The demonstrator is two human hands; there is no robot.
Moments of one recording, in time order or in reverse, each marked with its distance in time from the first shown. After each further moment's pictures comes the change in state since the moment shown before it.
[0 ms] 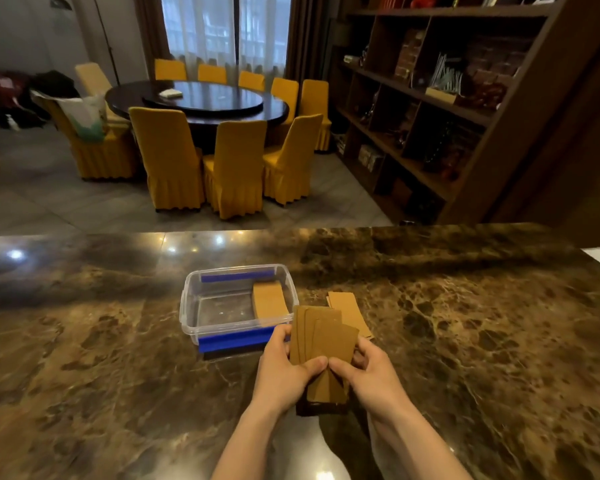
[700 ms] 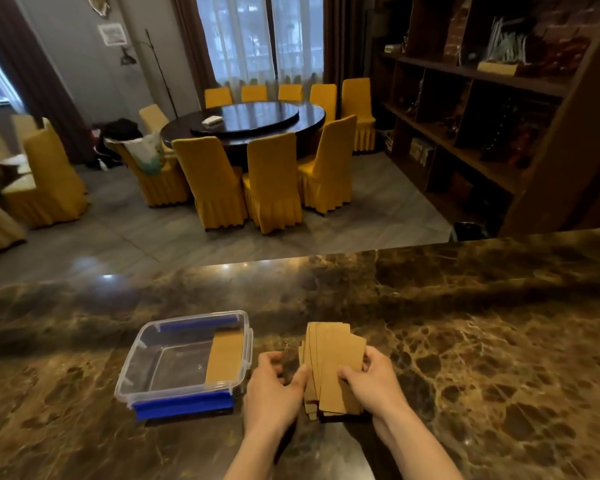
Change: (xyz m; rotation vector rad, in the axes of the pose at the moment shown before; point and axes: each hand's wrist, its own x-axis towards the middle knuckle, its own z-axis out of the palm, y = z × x) left_hand 0.080 0.057 0.102 0.386 0.354 -0.292; right_hand 0.150 -0.004 -0.095 -0.120 -0.010 0.150
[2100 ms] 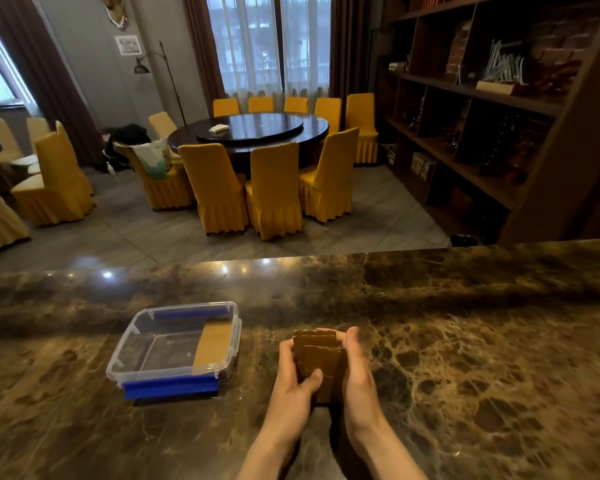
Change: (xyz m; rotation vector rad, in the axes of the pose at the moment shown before) left_hand -0.029 -0.013 0.048 -0.516 -0.252 0.228; right_hand -0.036 0.012 -0.003 0.501 -0.161 -0.227
